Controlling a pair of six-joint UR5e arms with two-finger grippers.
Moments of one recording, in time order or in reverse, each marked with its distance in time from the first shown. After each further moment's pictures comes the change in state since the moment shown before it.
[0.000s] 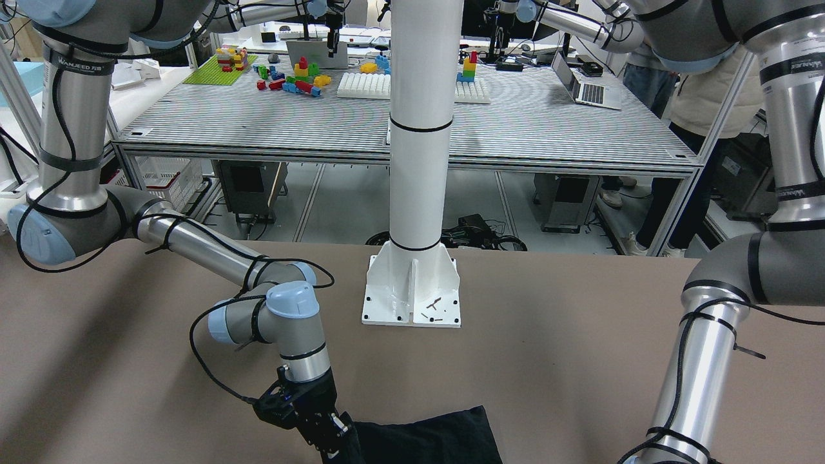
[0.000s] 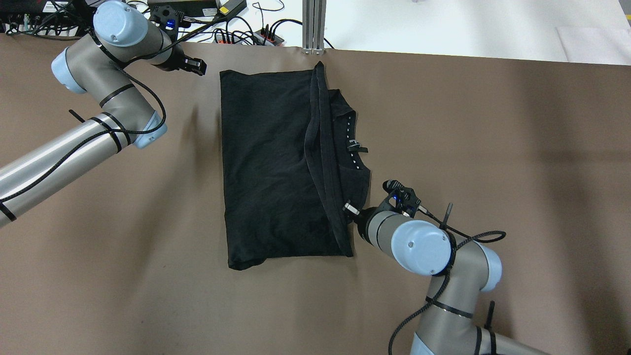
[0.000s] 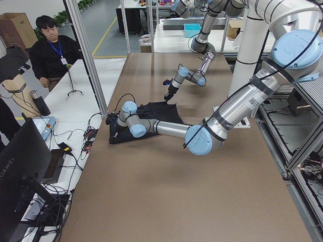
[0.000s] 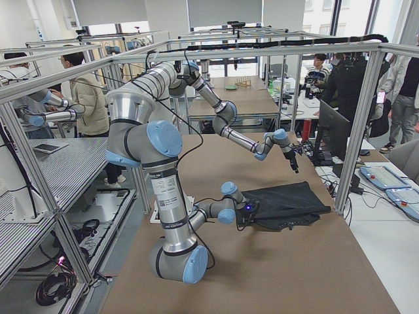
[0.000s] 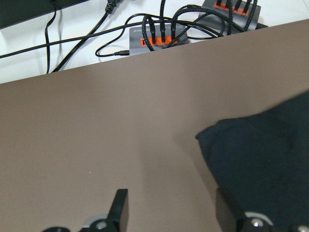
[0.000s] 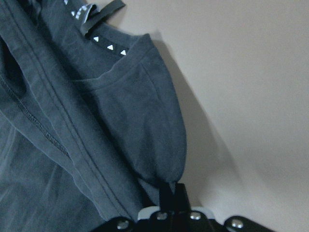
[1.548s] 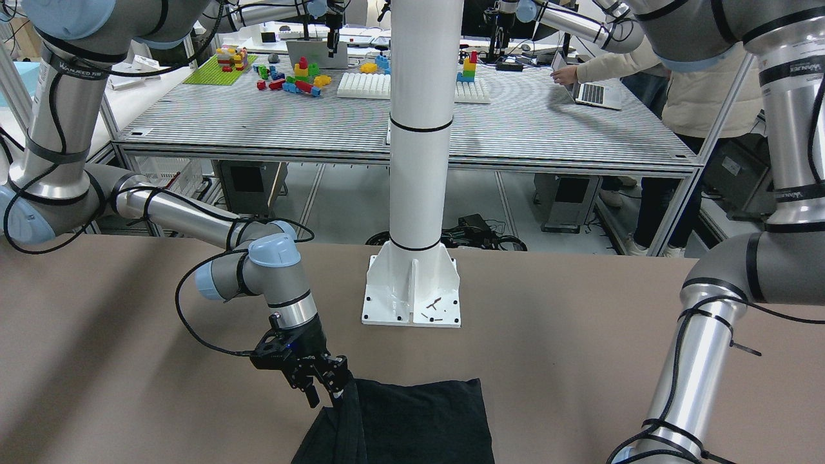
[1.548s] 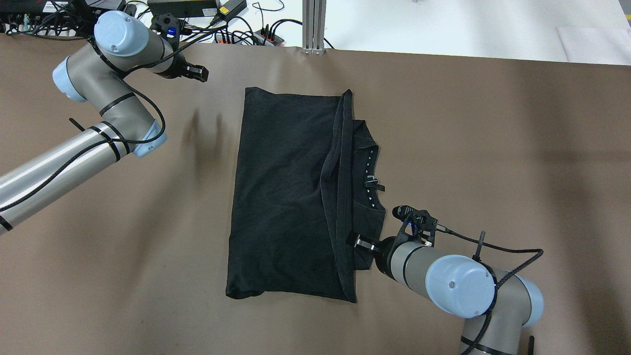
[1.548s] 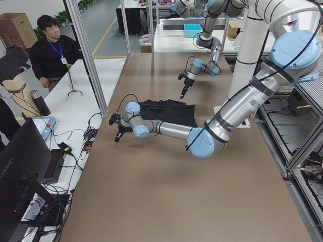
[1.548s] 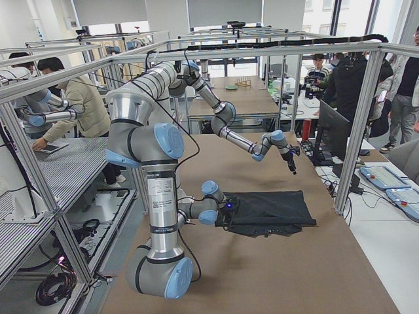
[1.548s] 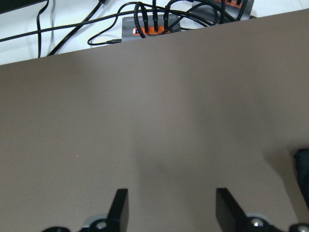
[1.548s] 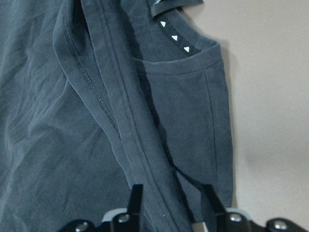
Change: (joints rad) left arm 0.020 0.033 -0.048 -0.001 0.007 -0.033; right arm -0.075 -0.153 0.234 -0.043 0.004 -0.209
